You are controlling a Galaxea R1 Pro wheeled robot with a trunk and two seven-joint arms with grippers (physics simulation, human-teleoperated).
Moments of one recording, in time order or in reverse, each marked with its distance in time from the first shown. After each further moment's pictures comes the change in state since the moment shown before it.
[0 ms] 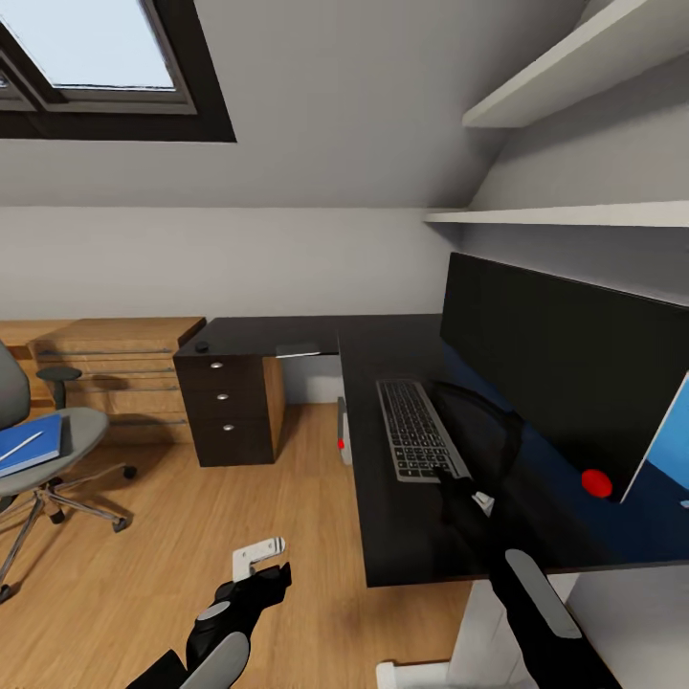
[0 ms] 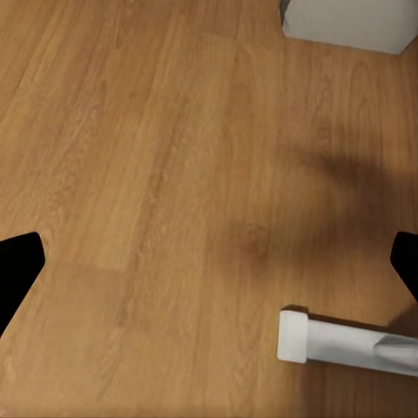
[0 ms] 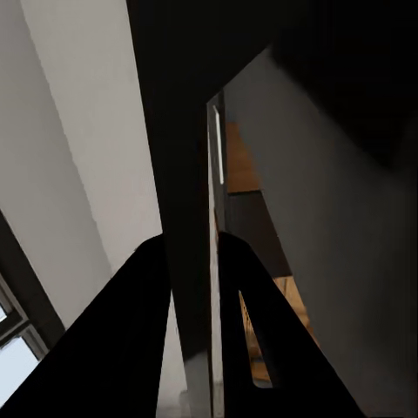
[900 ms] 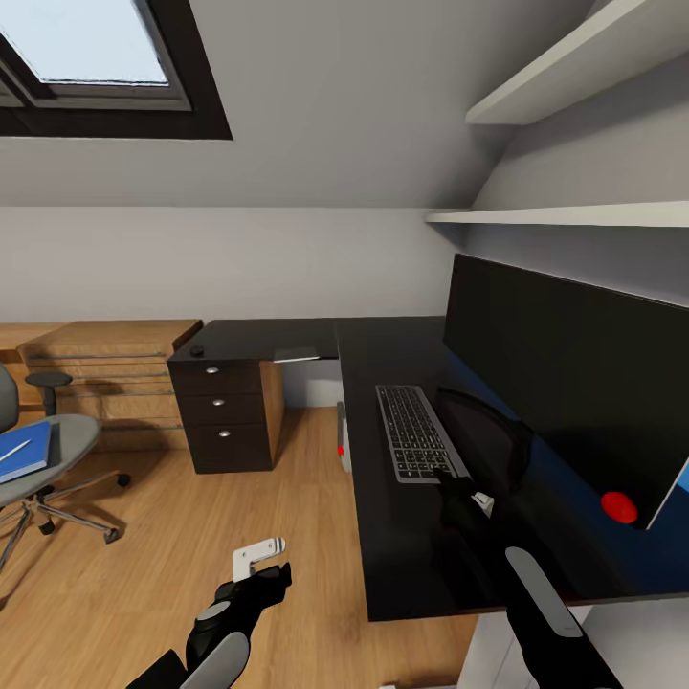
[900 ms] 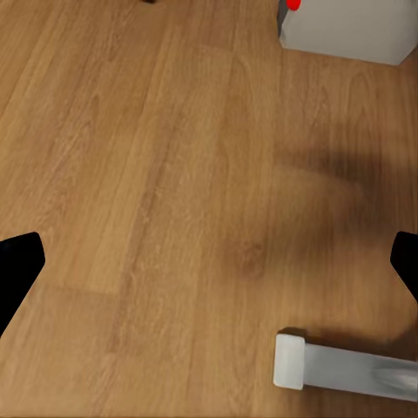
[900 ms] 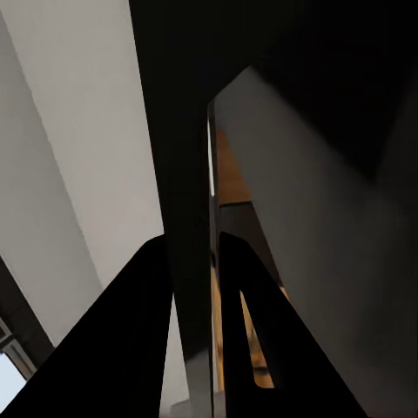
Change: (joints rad) left arm 0.000 0.000 0.000 0.000 0.000 0.000 -0.002; right arm -0.001 0.000 0.000 -0.016 -0.001 -0.007 -0.049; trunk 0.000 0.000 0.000
